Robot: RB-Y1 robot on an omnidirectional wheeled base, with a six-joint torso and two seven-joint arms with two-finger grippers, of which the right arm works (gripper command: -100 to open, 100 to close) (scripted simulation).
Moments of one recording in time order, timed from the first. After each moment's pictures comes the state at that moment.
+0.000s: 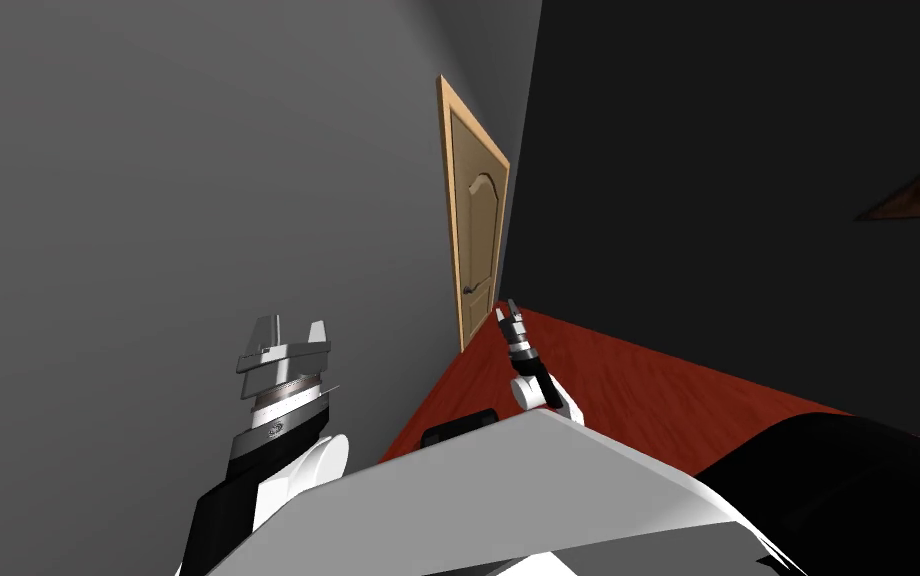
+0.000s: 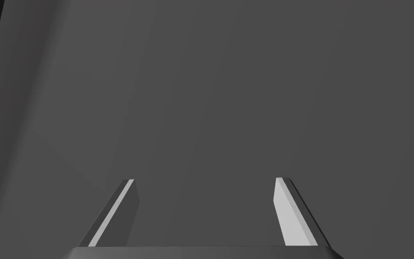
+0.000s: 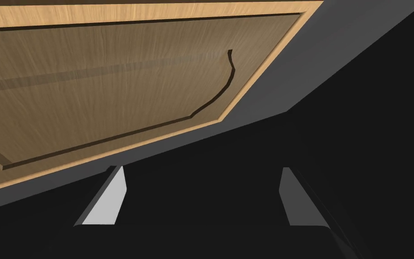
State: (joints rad) arm 0.38 -0.13 0.10 -1.92 -0.15 -0.58 0.00
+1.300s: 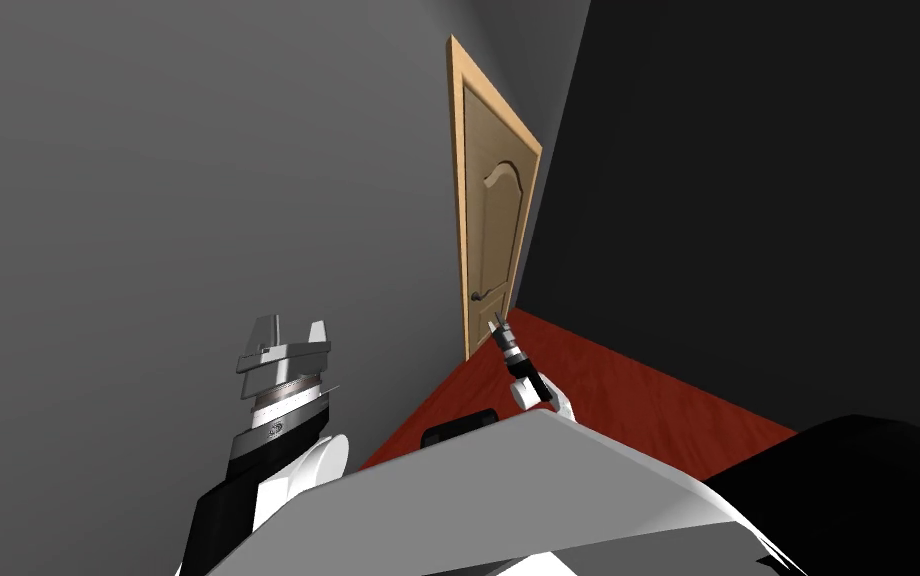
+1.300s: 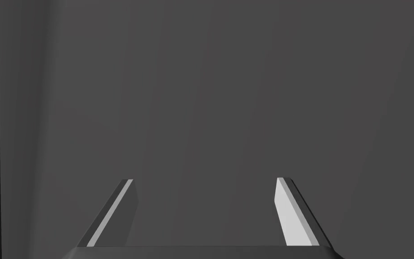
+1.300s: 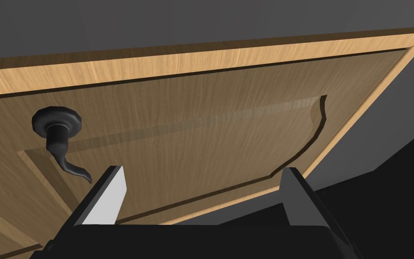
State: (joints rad) arm 0.25 -0.27 0.19 -1.58 -0.20 -0.65 -0.07
